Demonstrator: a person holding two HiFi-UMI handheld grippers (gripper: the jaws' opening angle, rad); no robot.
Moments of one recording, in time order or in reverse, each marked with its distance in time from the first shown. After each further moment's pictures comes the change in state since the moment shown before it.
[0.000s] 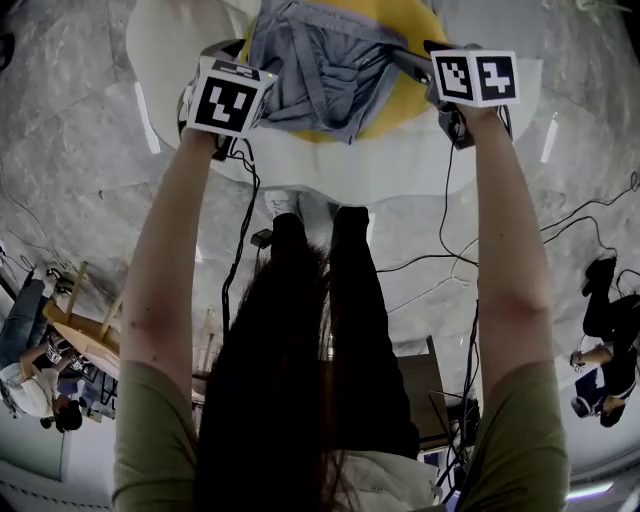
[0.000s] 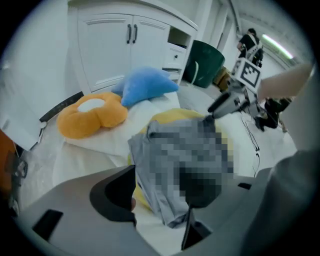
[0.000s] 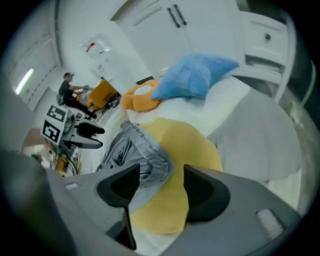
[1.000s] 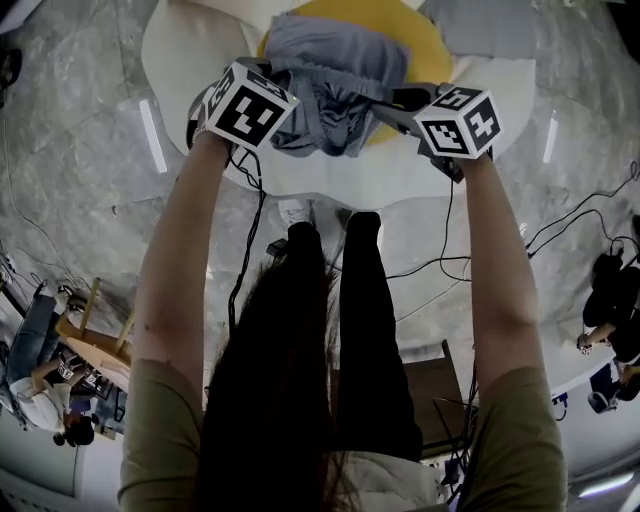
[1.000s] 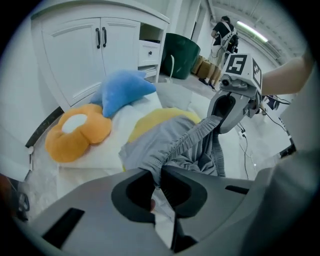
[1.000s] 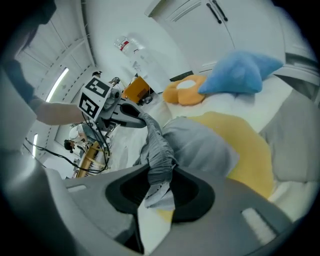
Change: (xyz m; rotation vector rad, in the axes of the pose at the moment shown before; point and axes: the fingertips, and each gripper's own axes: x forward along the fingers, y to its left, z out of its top) left arm -0.019 -0.028 0.011 0.240 0.045 -0.134; right arm -0.015 0.106 -0.047 -0.193 0.039 0.345
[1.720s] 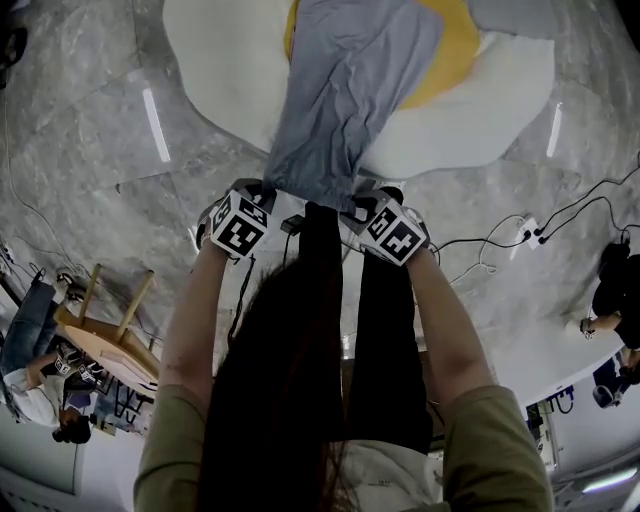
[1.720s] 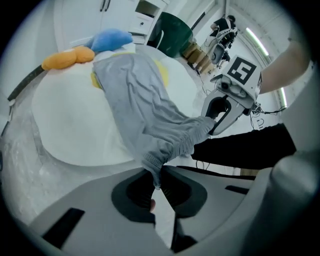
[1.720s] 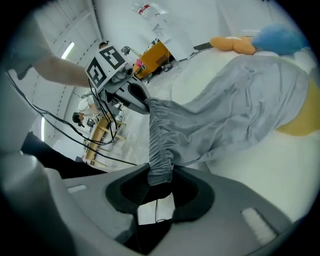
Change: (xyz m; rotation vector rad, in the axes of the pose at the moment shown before) left arm -0.047 -0.160 -0.302 -0.074 0.225 -0.254; right arm 0.120 0.231 -0.225 -0.077 0.250 0.062
